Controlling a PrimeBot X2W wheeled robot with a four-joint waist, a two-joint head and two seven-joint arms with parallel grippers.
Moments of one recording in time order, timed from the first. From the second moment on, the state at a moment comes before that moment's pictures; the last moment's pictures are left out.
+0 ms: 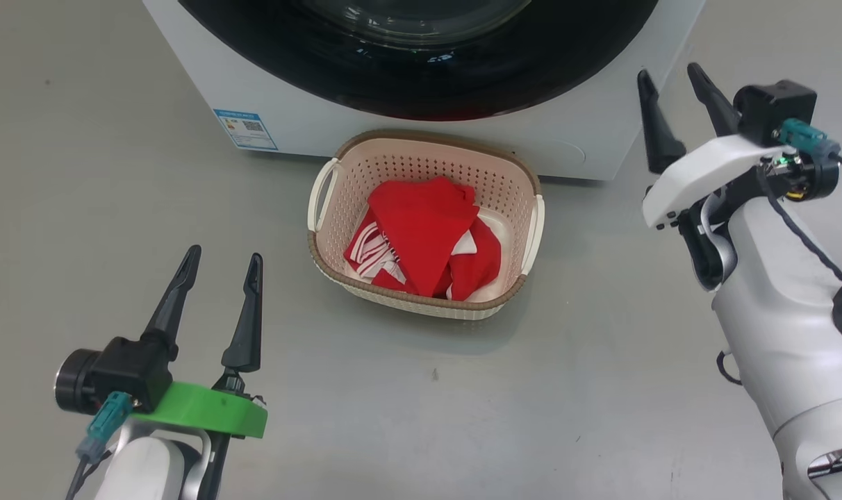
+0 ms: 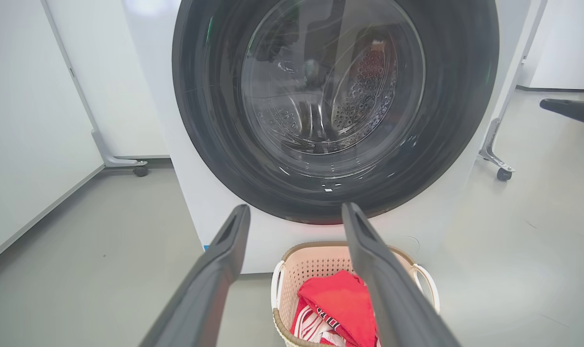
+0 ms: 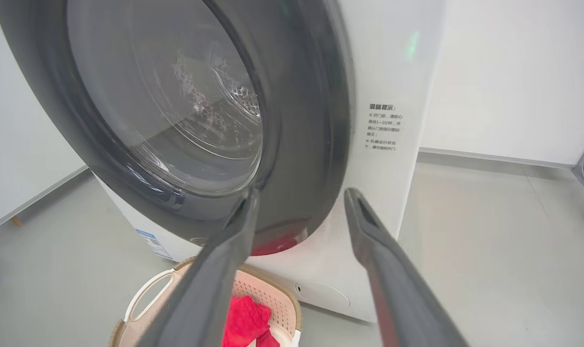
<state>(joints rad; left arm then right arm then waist) -0.16 0.11 -0.22 0.09 -0.35 -0.03 -0.25 -0.80 -0.14 0.26 0.85 0.37 0.10 -0.25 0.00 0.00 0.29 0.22</state>
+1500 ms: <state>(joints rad) 0.00 0.15 -0.22 0.06 -0.34 -0.01 -0.19 -0.13 -0.07 0.19 0.33 0.34 0.00 -0.25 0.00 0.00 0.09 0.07</state>
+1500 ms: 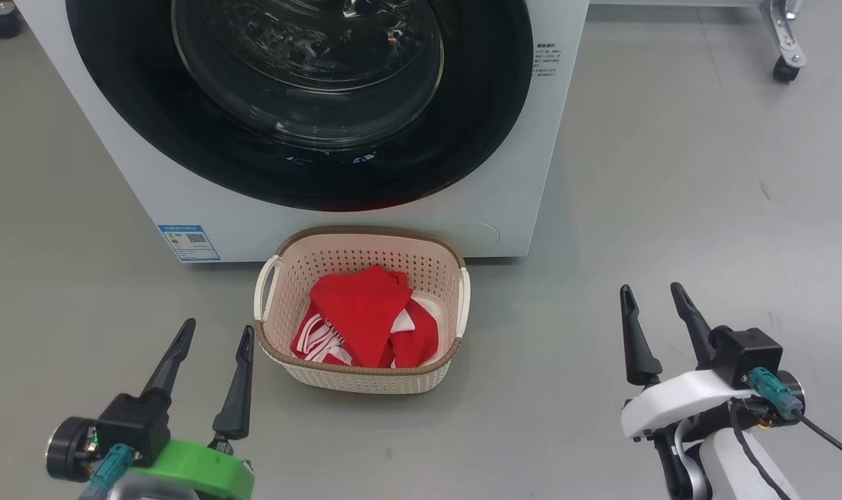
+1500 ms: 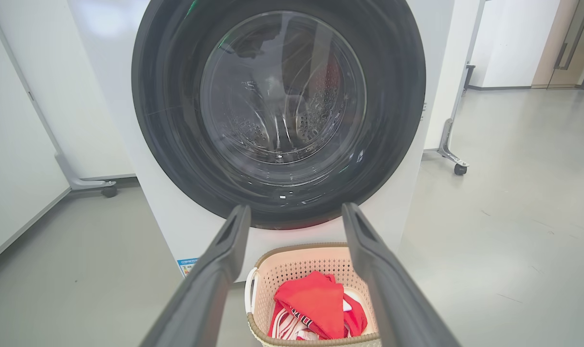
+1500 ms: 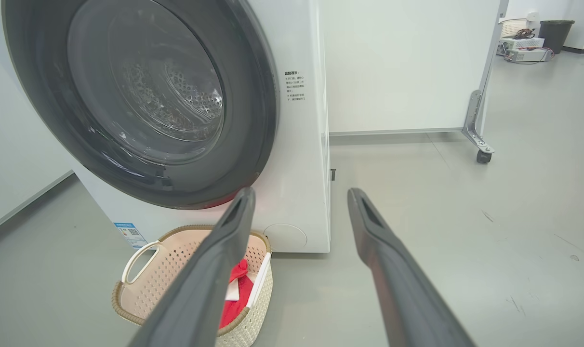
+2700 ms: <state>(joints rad) 0.02 0.16 -0.22 0.02 -0.34 -0.01 -0.17 0.01 -0.07 0.20 0.15 0.32 -0.06 -0.24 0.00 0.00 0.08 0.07</state>
